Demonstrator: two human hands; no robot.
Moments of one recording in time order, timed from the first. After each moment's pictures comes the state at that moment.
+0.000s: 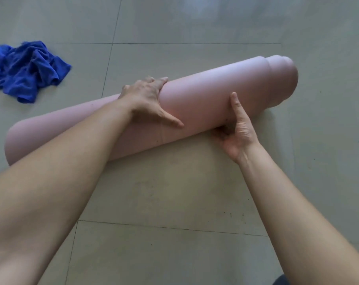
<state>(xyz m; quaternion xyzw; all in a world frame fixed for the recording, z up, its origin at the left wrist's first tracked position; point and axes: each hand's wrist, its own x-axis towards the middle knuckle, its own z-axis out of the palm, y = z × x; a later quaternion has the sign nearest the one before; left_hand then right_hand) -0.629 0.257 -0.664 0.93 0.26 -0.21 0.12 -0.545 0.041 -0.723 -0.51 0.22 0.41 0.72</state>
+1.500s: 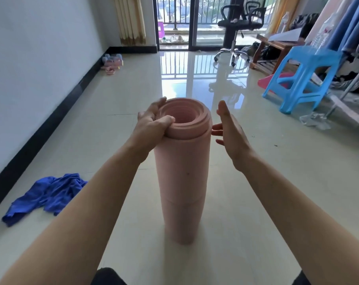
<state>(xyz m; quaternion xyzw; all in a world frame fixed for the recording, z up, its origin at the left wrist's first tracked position) -0.630 0.205 -0.282 0.77 0.20 0.18 0.57 -0.536 0.024 -0.288 -0.75 -0.16 0.16 0.62</state>
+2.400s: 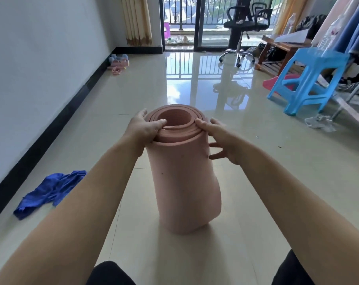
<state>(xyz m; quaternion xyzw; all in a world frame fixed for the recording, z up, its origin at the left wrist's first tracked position) -0.644 0.221 -0.270 0.73 0.35 0.16 0.57 -0.533 0.043 -0.281 -0.77 -0.11 0.34 0.53</state>
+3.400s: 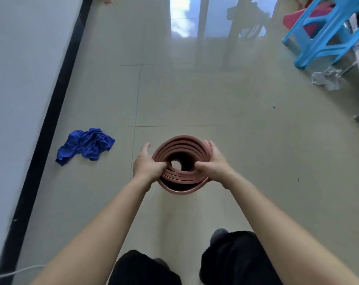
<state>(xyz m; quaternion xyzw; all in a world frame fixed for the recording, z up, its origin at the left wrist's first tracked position) -0.700 0.132 -0.190 0.70 0.52 -0.04 0.49 -0.575 -0.034 -0.227 -0.79 -0.05 0.43 0.43</state>
